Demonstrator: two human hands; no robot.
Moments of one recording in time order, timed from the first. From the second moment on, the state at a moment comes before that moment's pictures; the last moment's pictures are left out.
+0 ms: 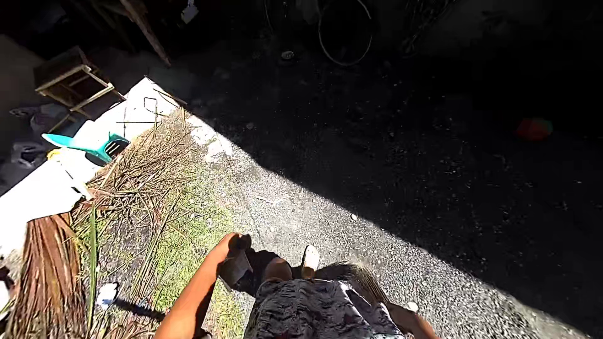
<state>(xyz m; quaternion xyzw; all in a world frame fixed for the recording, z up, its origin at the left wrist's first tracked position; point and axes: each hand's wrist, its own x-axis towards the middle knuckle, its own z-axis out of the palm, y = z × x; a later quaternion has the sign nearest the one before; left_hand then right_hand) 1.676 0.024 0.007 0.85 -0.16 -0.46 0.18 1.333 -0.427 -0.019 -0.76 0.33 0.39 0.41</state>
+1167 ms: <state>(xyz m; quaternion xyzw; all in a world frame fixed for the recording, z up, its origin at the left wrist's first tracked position) 2.514 -0.137 0.037 0.88 -0.11 -0.42 0.17 2.305 -0.612 0.137 -0.78 0.09 0.56 0.27</state>
